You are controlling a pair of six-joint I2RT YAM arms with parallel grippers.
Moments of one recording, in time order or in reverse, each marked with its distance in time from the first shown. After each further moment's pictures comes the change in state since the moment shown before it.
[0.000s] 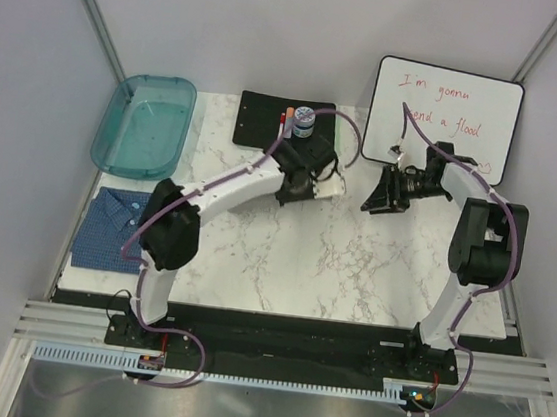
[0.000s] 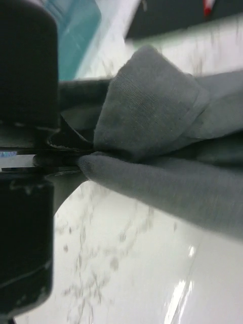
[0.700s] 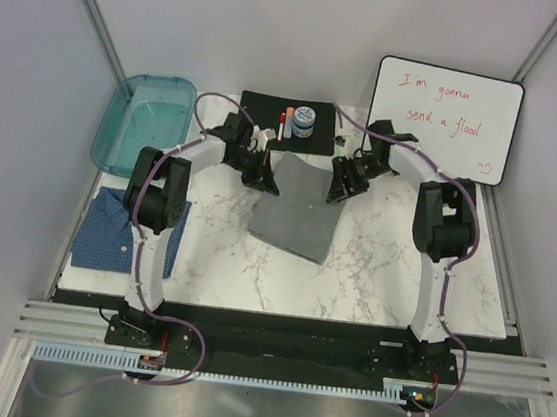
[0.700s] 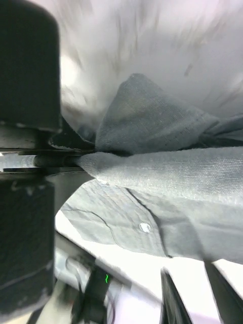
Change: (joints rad) left arm 0.475 0.195 -0.336 0.586 1.025 -0.910; right arm 0.299 0.299 0.350 0.014 0.261 -0.024
